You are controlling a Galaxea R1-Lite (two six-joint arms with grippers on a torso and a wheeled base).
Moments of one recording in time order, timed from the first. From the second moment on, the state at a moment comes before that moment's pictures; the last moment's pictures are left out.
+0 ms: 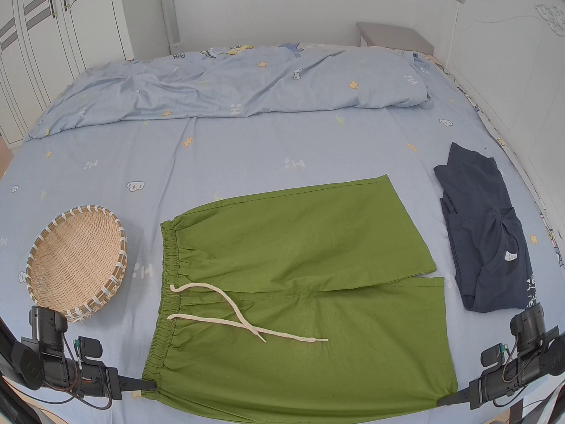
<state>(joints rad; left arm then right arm) 0.22 1.71 -0.03 -0.57 -0.81 0.03 0.04 1.67 -0.02 -0.38 0.60 0.00</state>
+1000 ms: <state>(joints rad) 0.08 1.54 -0.72 -0.14 -0.81 -0.33 0.08 1.39 -0.94 0.27 0.62 0.15</state>
